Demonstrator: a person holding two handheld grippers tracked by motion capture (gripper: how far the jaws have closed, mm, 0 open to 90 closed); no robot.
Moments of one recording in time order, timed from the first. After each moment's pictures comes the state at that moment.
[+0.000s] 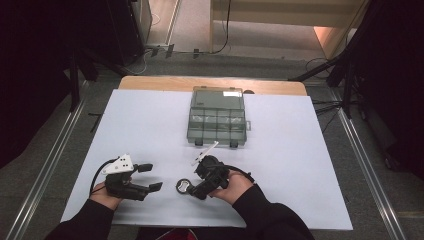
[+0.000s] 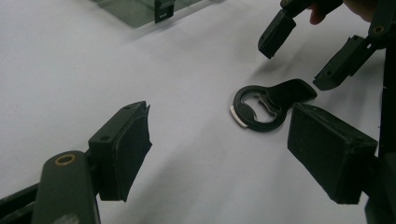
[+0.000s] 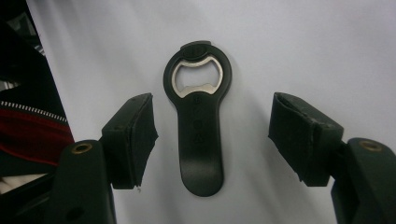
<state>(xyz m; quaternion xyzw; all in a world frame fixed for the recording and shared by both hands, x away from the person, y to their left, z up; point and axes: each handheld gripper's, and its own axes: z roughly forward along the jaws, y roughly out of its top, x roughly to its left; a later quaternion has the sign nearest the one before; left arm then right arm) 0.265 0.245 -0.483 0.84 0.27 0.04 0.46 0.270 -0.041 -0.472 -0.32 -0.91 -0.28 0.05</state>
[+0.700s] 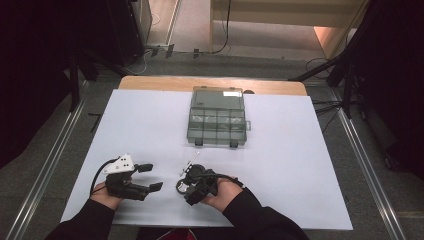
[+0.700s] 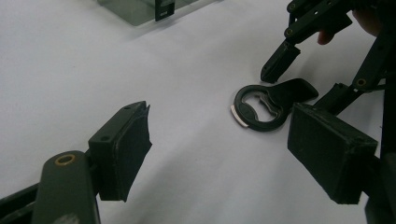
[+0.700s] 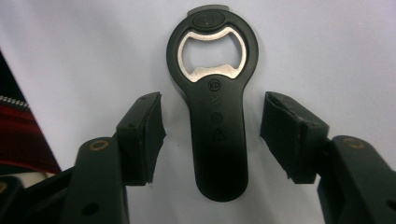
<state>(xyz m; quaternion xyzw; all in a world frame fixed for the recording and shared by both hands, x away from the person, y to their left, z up) 0.266 0.244 -0.484 0.84 0.28 0.04 0.46 0.255 -0.008 -0.481 -0.32 -0.93 -0.18 0.00</state>
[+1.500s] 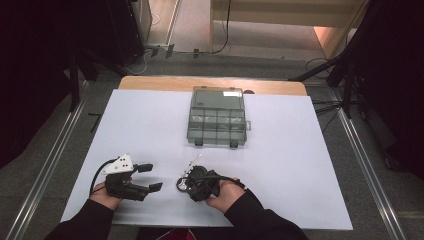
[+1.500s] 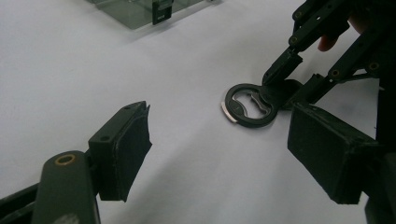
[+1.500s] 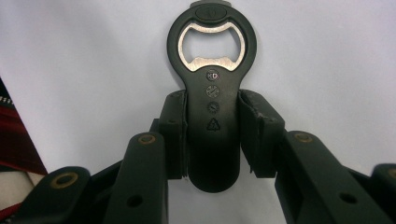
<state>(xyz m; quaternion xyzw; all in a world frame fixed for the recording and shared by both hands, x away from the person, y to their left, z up) 0.265 0.245 -0.483 0.84 0.27 0.04 0.46 0.252 -0.015 -0.481 -0.31 -0.93 -0.19 -0.02</state>
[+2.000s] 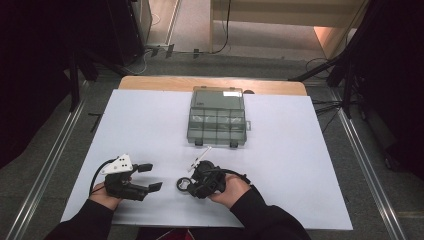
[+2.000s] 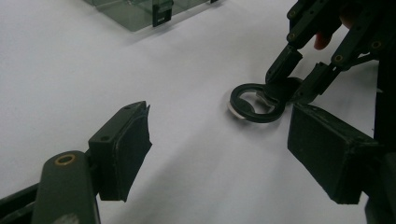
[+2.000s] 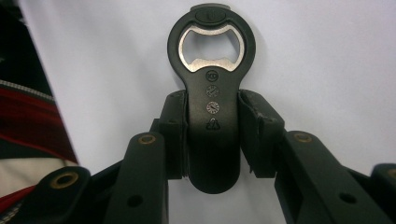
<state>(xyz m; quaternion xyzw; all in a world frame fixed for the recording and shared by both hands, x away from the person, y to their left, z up) 0.265 0.246 -0.482 0.84 0.27 0.04 0.47 0.265 -0.035 -0.480 -0.31 -0.92 -0.24 0.06</state>
